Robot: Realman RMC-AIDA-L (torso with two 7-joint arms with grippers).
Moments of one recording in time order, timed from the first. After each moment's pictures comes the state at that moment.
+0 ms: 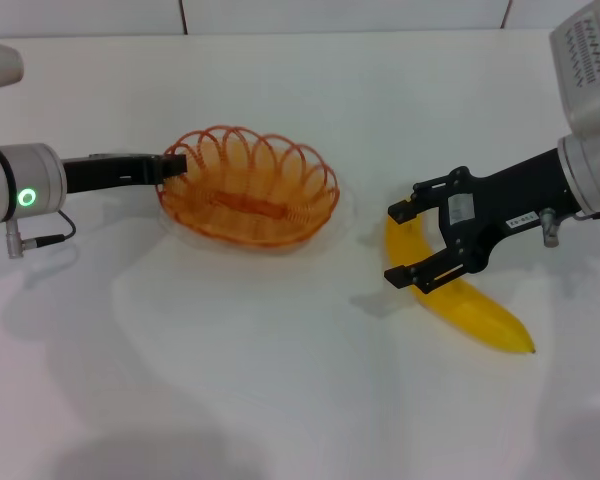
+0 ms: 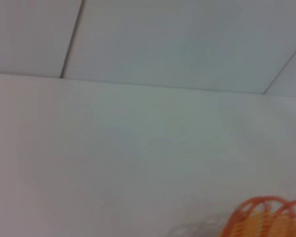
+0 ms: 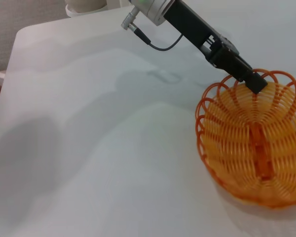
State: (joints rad) left arm -0.78 -2.04 0.69 0.36 2.10 0.94 -1.81; right arm 0.61 2.03 -0.99 -0.90 -2.22 -1.59 1.57
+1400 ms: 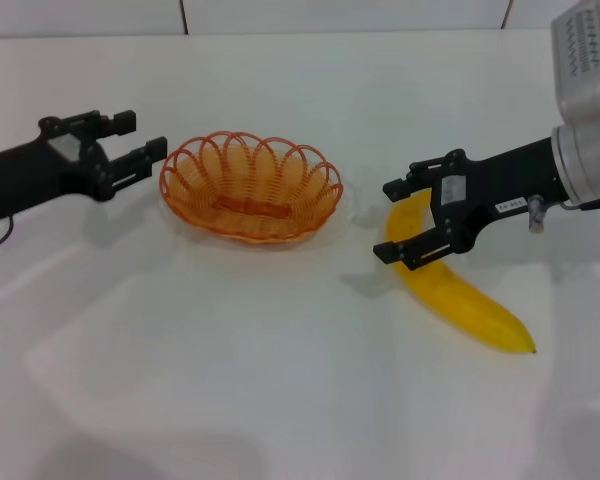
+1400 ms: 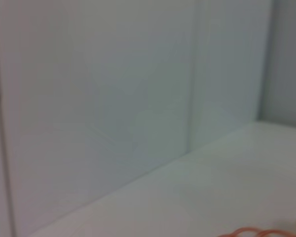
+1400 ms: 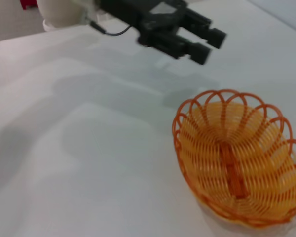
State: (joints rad) left arm -0.58 -2.04 0.69 0.51 1.82 1.26 -1.12; right arm 0.60 2.03 -0.99 -0.87 -2.18 -1.51 1.57
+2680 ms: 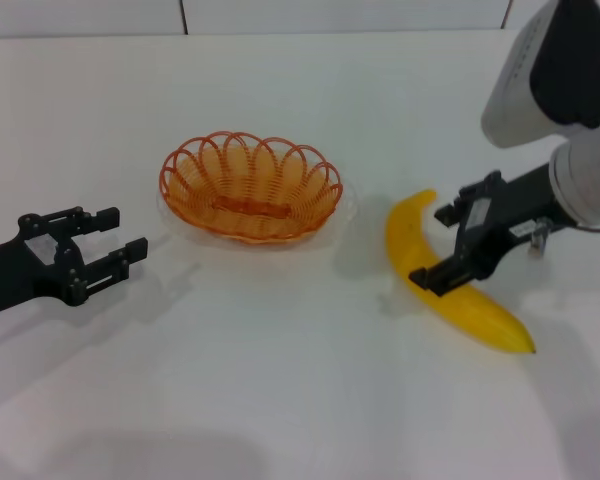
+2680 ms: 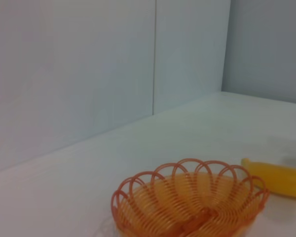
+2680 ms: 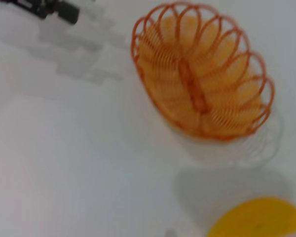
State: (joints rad) left arm -0.42 -2.04 0.69 0.52 1.88 1.40 -1.03; right arm 0.38 2.04 -1.47 -1.55 -2.43 -1.51 2.33
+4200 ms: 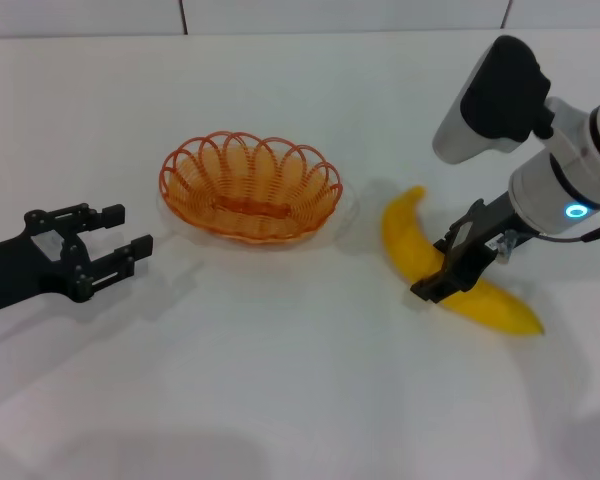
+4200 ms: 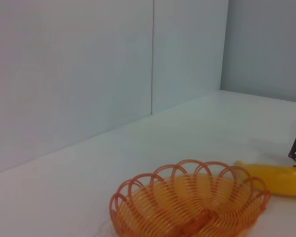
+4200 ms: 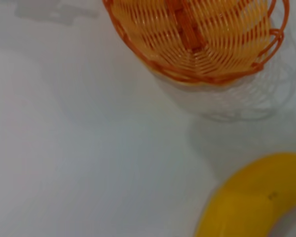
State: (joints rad) left arm -0.43 -2.04 0.69 0.52 1.88 1.39 -1.03; right arm 0.57 2.04 -1.48 -1.14 -2.49 -1.39 2.32
